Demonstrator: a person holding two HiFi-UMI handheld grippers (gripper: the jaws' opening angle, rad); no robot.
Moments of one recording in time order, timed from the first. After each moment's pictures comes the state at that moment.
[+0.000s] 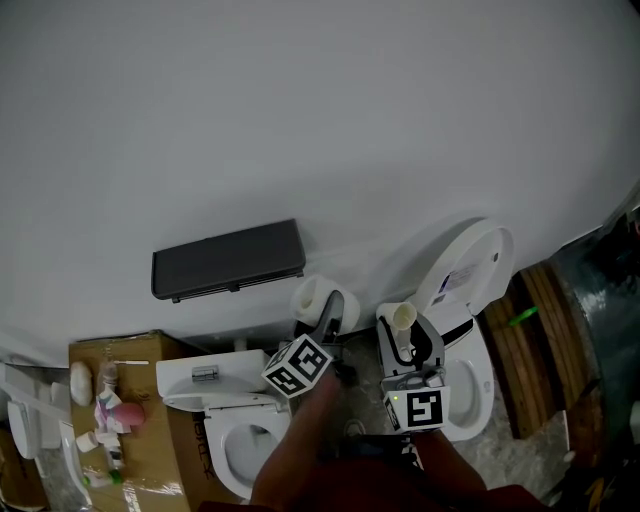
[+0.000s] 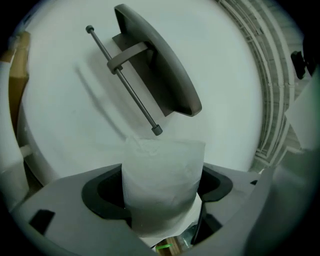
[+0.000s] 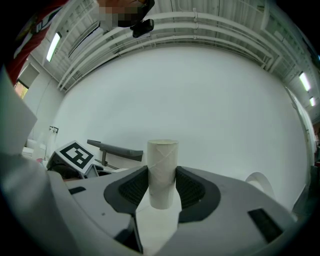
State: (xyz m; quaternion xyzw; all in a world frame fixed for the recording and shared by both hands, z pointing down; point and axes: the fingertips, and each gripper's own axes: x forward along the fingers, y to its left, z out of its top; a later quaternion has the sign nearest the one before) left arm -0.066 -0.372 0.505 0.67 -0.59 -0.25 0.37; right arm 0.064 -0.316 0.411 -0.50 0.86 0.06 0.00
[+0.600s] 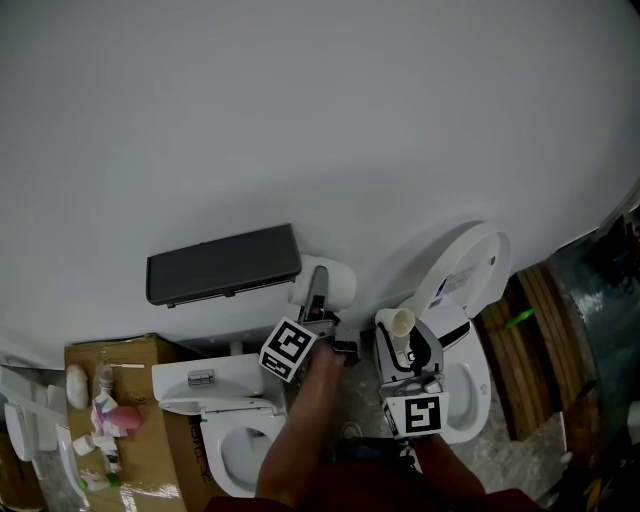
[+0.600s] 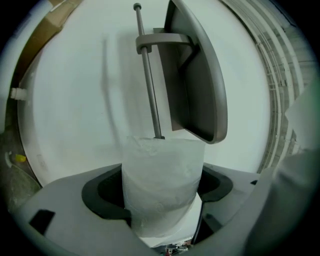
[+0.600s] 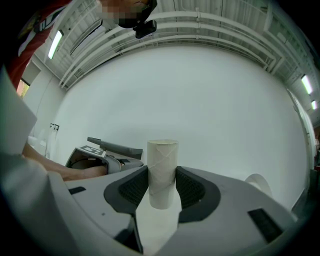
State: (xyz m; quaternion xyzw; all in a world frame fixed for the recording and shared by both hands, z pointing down) left arm -0.077 -0.417 0.480 0.60 -0.51 -0.43 0.44; right arm 0.068 -0.318 0.413 -0.51 0.86 0.07 0.00
